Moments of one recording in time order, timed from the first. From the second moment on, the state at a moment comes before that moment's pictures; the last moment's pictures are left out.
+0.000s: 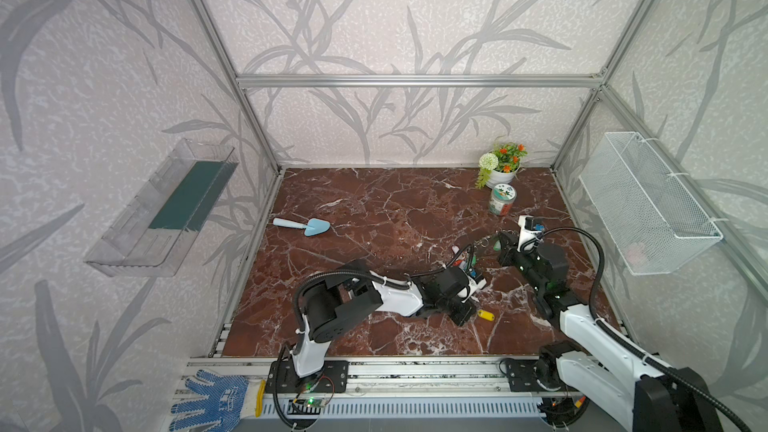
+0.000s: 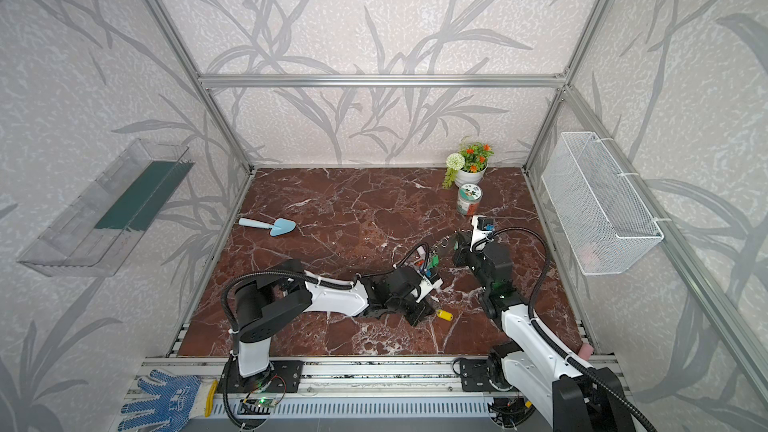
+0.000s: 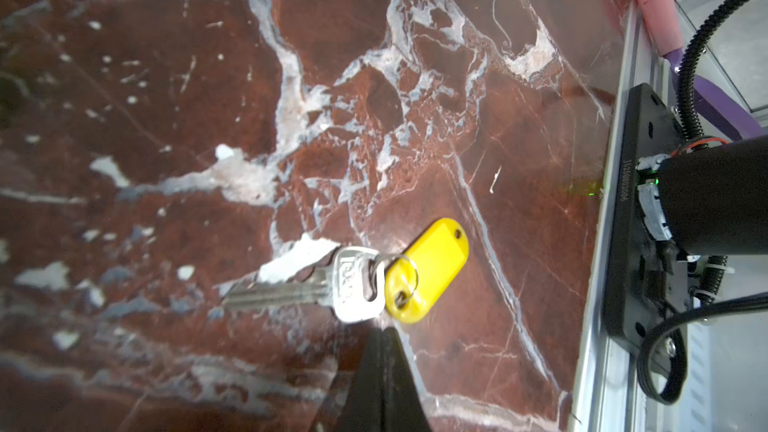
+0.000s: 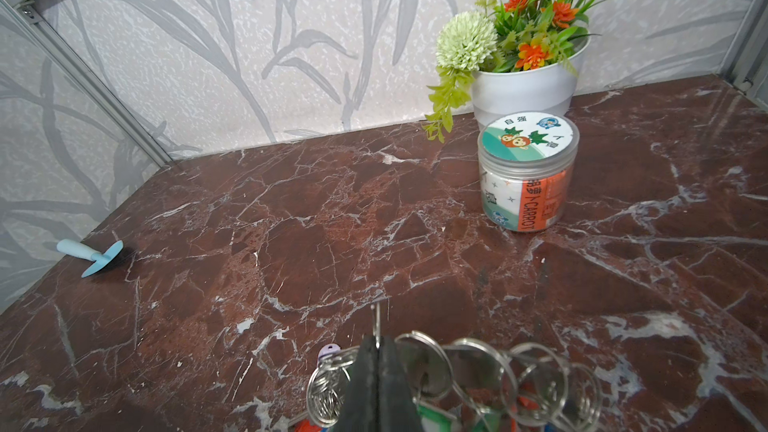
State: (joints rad) left arm -1.11 1.93 0.96 0.19 0.28 -0.35; right arm 0.20 0.95 0.31 0.40 -0.12 0.28
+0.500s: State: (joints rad) left arm -1.09 1.81 1.04 -0.10 0.17 -0.39; right arm 0.21 0.88 0.31 0.33 -0.13 0.30
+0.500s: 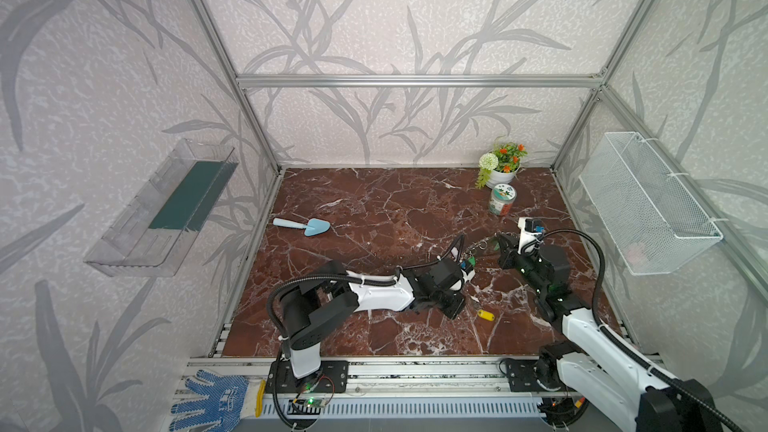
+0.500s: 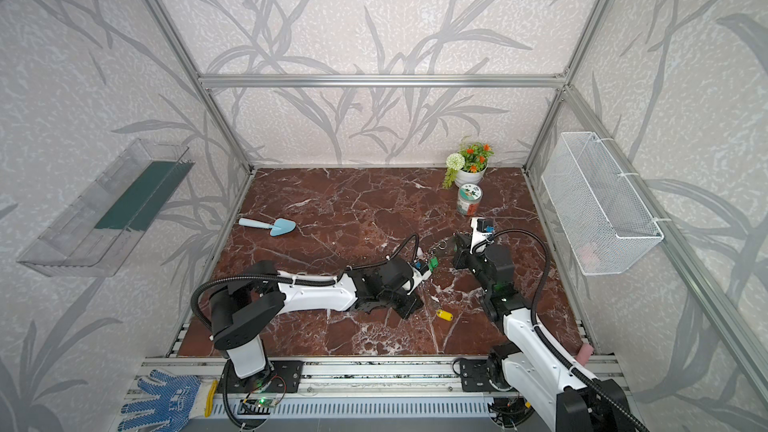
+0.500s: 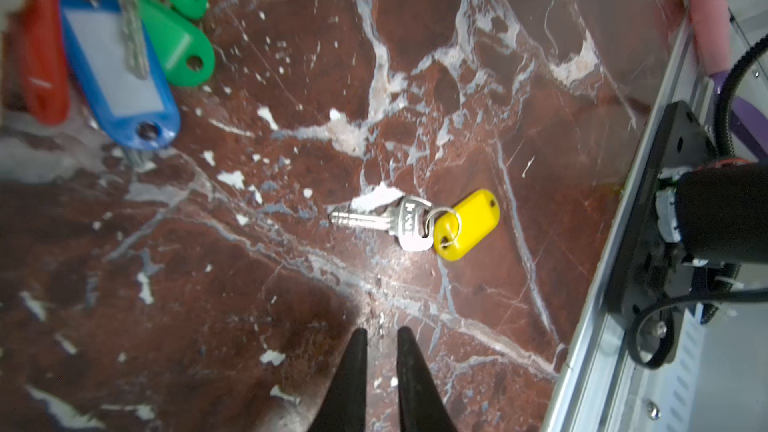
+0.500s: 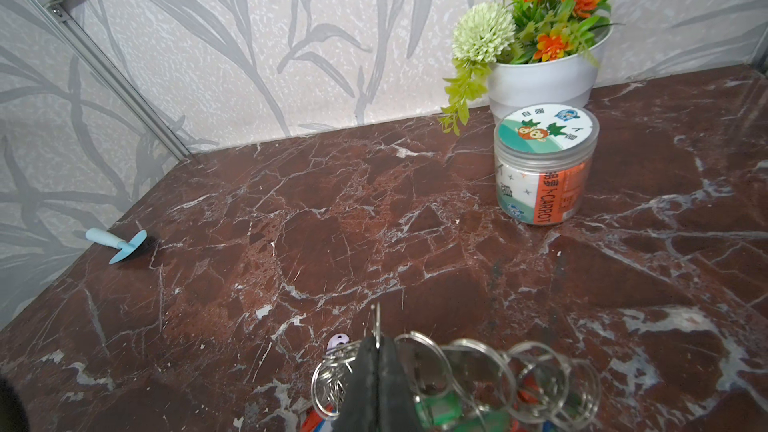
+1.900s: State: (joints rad) left arm -1.30 2.15 1.52 -0.56 -0.38 -0.55; right arm 0.18 0.86 0.32 0.23 -0.04 0.41
